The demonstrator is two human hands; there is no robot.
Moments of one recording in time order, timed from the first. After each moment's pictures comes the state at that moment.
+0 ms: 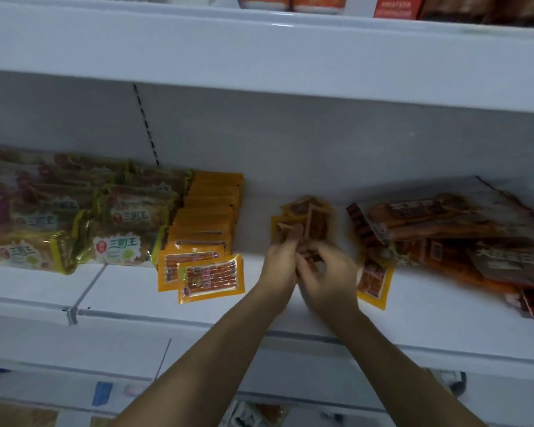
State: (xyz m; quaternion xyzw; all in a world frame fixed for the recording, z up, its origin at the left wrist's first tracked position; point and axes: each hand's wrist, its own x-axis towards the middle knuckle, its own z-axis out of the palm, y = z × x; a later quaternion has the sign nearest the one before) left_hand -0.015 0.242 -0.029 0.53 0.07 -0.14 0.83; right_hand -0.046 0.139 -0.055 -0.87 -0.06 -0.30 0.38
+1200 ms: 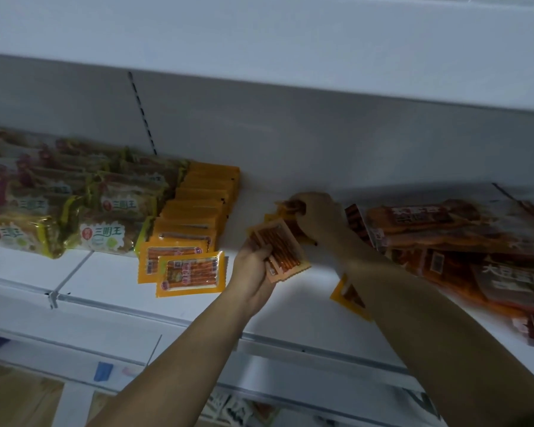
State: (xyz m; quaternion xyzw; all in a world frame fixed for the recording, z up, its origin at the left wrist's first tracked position) left_hand -0.002 0.242 -0.057 0.39 0.17 -0.11 0.90; right_hand 0.108 0.086 -0.046 -0.98 -0.07 -0.07 0.19
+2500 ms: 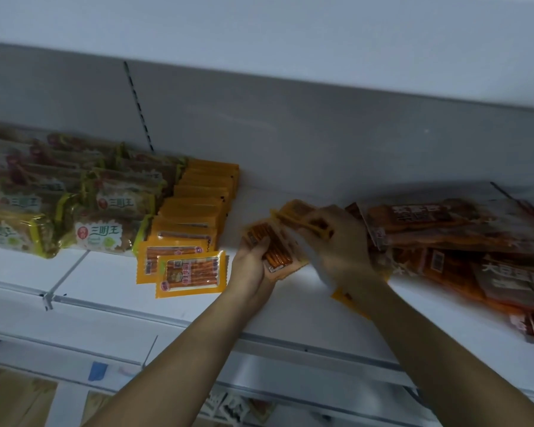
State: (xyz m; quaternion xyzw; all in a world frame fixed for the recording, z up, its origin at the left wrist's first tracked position) left_hand 0.006 0.242 -0.070 0.37 0.17 -0.10 0.91; right_hand 0.014 0.088 -0.029 -0.88 -0.10 -0.24 0.41
